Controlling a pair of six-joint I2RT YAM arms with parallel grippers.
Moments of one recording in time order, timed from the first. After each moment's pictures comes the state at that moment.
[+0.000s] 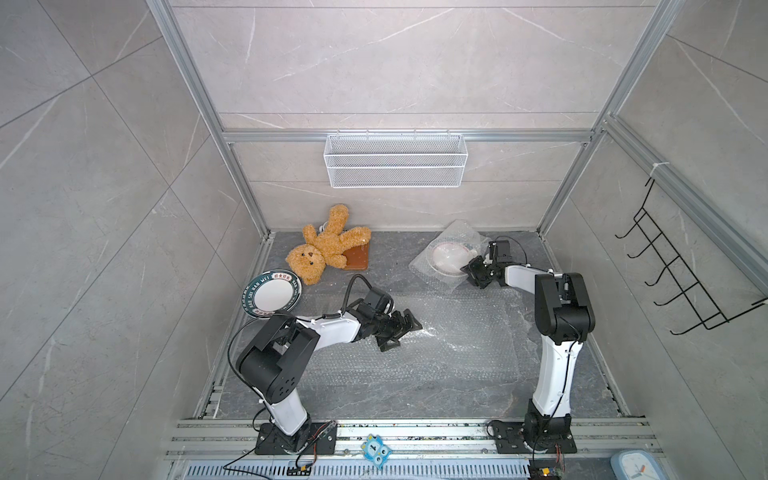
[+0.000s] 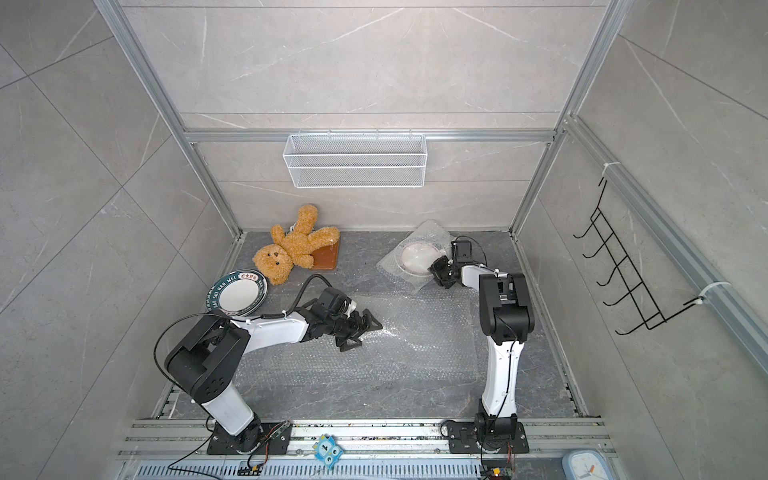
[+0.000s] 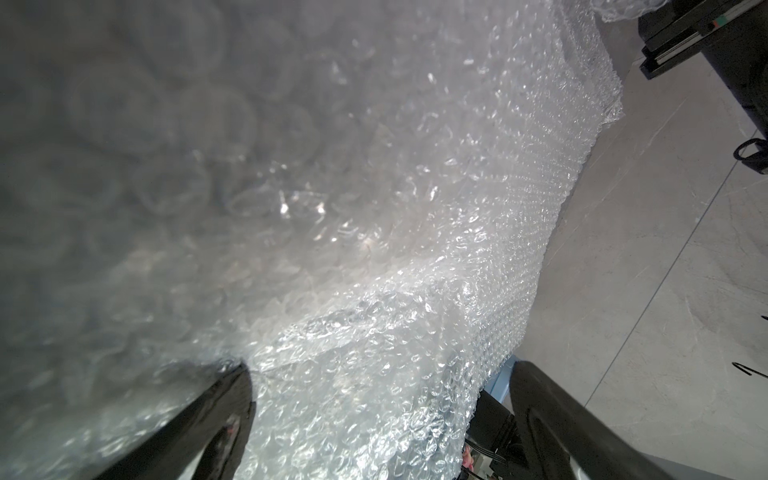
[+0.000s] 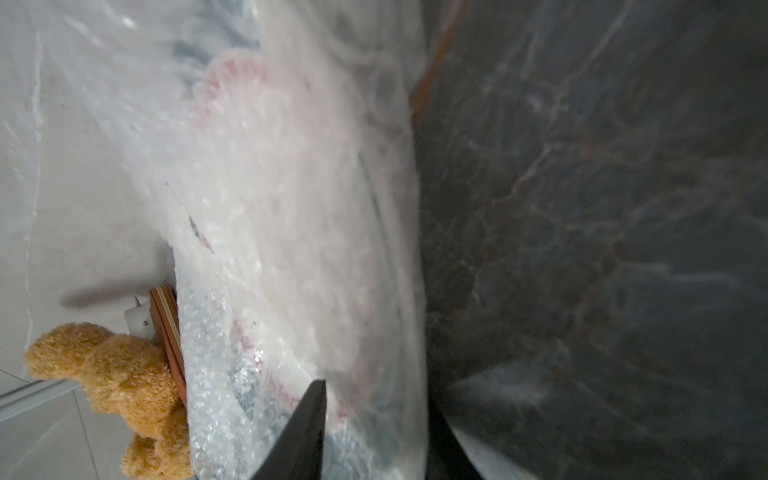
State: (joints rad) left arm -0.67 1.71 0.85 -0.06 0.54 -1.05; right arm 0.05 2.15 1.38 -0.11 -0.39 0.98
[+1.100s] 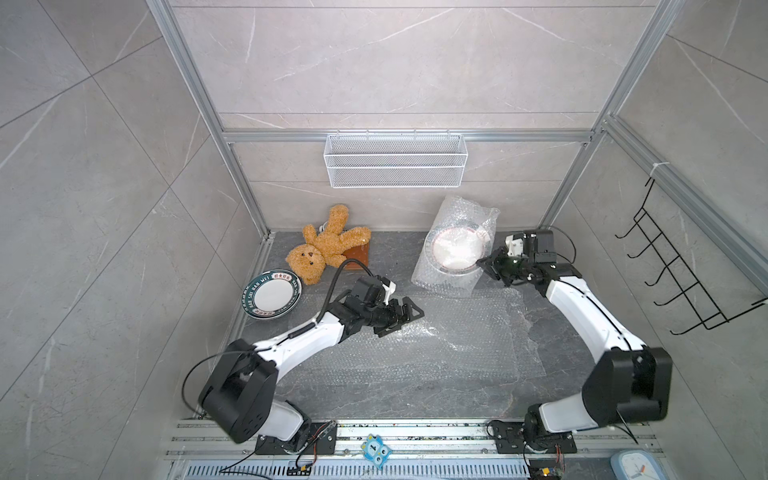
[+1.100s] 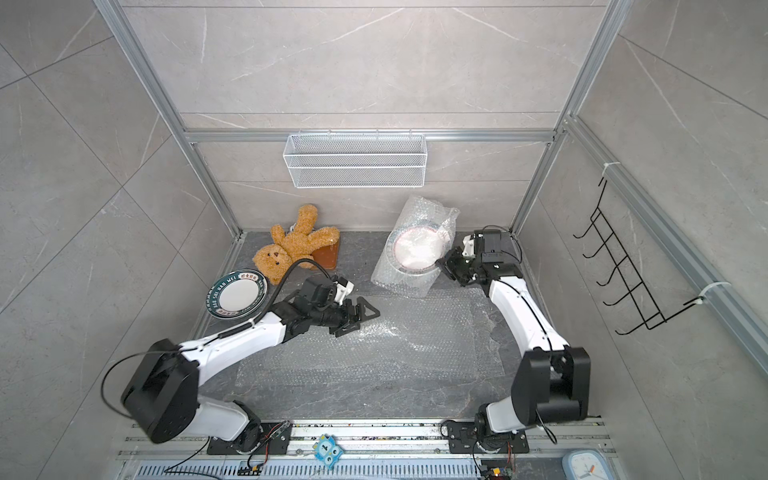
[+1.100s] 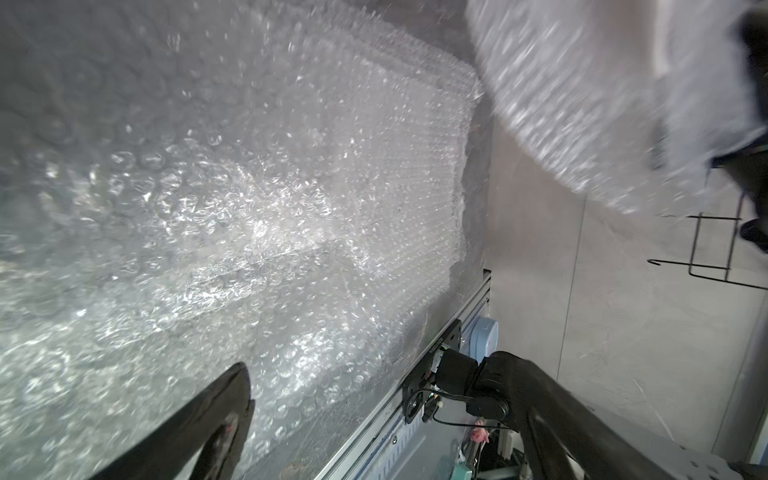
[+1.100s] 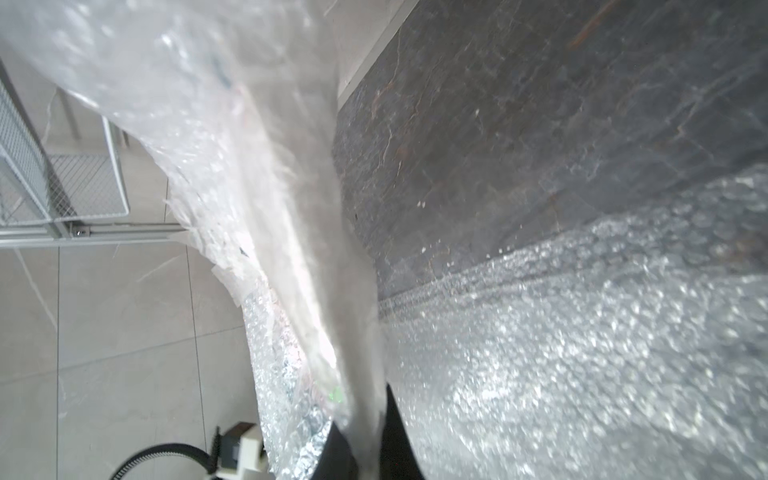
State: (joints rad) left arm -0.63 1.36 0.89 -0.21 0.54 -0.88; right arm 0.05 1.40 1.17 -0.51 -0.53 0.81
